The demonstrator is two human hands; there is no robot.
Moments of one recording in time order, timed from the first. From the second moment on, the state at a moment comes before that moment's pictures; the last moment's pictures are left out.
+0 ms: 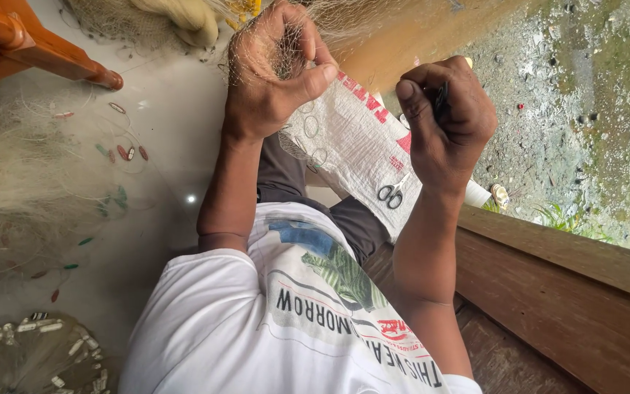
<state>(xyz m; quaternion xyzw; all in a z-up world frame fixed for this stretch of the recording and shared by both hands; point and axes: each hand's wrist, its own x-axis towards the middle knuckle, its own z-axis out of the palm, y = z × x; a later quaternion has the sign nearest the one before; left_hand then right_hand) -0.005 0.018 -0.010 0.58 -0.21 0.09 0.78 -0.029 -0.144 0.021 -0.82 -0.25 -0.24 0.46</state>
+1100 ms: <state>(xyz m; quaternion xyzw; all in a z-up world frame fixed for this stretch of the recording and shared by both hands) -0.010 0.012 -0.002 0.55 -0.22 0.03 0.81 -0.034 -0.104 0.008 -0.72 -0.24 -0.29 0.58</state>
